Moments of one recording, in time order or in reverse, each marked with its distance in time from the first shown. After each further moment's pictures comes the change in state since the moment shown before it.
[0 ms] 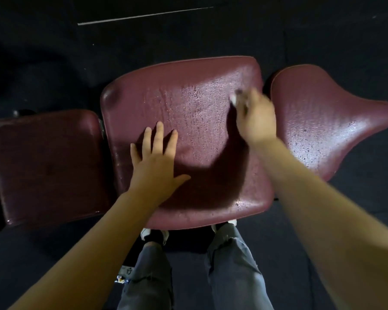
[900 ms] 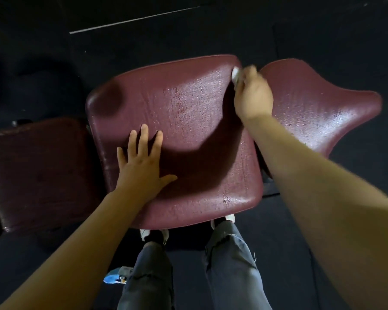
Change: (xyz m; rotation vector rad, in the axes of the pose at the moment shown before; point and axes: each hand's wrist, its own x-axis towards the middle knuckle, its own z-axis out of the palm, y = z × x) left_hand 0.004 0.004 0.002 0.085 -0.040 -0.034; right_hand 0.042 0.039 0.005 0.028 0.031 0.210
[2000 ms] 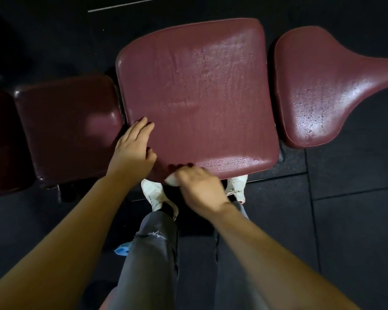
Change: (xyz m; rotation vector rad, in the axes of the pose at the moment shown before) left_hand -0.074 -0.068 0.024 -0.403 0.111 -0.024; right_hand -0.306 -0.077 0.016 0.048 -0.432 -0.550
